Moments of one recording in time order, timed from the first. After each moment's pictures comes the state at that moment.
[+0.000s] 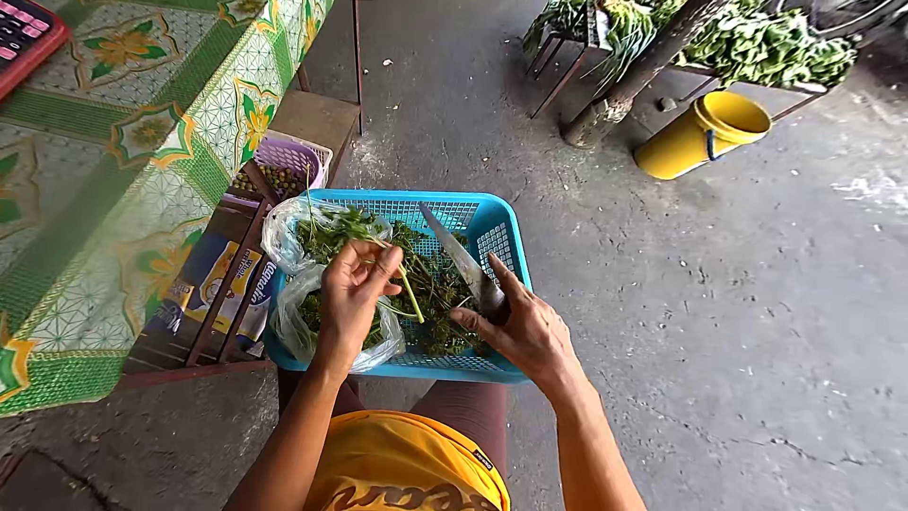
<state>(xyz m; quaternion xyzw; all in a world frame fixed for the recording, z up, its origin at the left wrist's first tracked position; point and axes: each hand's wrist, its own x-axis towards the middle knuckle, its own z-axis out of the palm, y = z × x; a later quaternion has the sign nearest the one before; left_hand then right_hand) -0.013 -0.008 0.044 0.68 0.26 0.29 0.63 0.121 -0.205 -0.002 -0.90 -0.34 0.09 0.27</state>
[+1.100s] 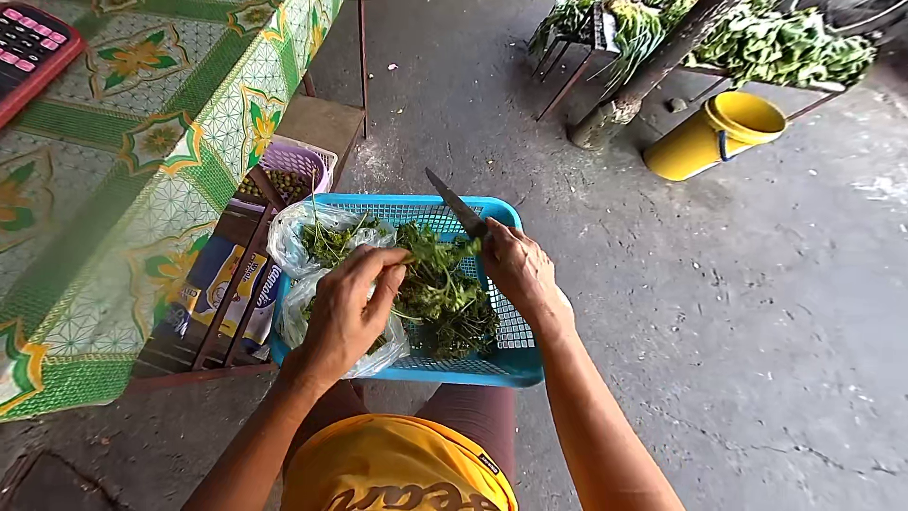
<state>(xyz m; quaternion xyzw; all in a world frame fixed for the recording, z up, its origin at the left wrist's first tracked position) -0.029 0.012 0.059 0.88 0.10 0.28 0.36 0.191 -0.147 -0.007 -0.92 -0.32 0.02 0.23</state>
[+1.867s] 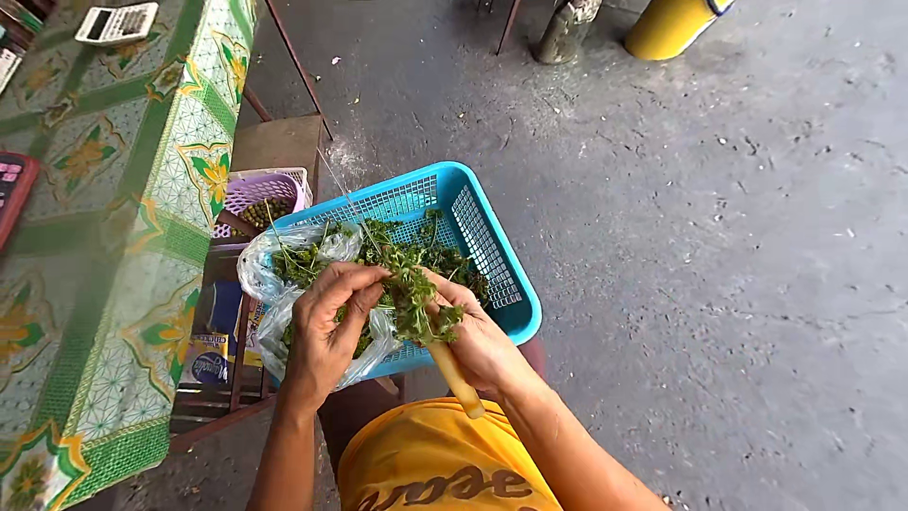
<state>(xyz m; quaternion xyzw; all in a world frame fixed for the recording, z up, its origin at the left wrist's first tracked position) -0.025 0.003 0.059 0.86 -0.01 0.24 0.44 0.055 -0.167 0.030 -0.48 -0.16 0.38 0.78</state>
